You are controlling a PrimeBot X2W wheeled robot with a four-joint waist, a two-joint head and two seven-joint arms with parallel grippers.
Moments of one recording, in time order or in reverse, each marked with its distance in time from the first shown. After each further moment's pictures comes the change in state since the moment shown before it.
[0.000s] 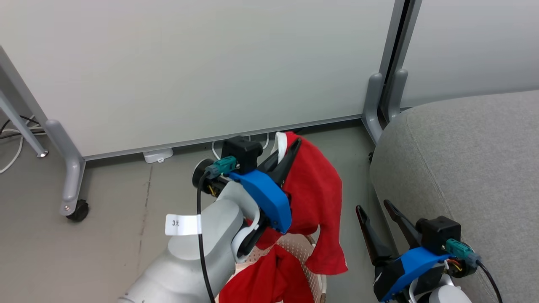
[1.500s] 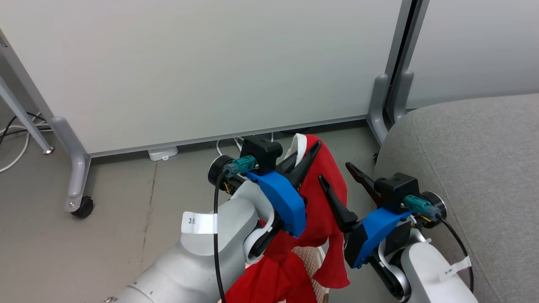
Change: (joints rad) left arm -0.074 0.000 -0.179 -0.014 -0.126 0.020 -0.028; right arm -0.188 0.000 0.132 0.018 -0.038 0.000 0.088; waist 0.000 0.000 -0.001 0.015
